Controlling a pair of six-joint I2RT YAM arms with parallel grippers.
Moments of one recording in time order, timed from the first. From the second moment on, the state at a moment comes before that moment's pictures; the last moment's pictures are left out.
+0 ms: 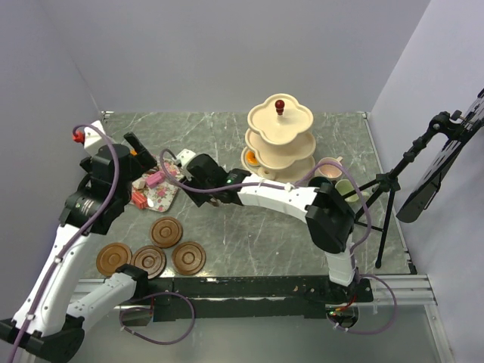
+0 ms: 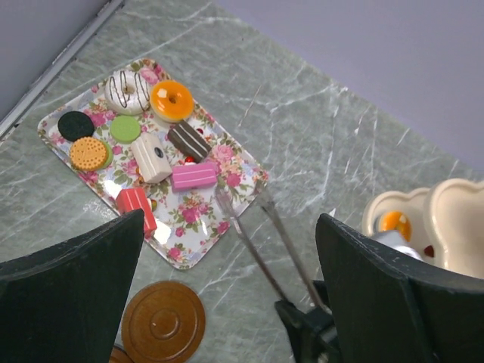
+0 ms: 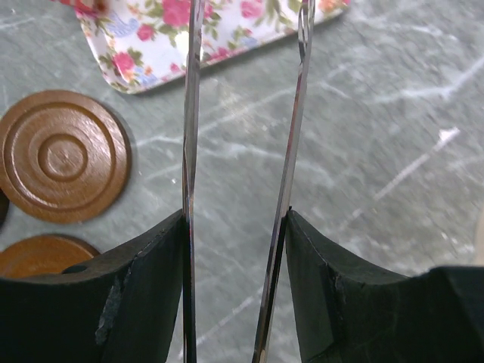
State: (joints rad) left arm -0.36 0.88 1.19 -0.74 -0.59 -0.64; right arm 1.02 1.92 1.57 -0.36 0.13 0.06
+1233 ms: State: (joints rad) left arm -0.47 0.80 1.21 -0.82 -0.76 -0.68; right arm 1.06 2.23 1.89 -0.43 0.11 -0.01
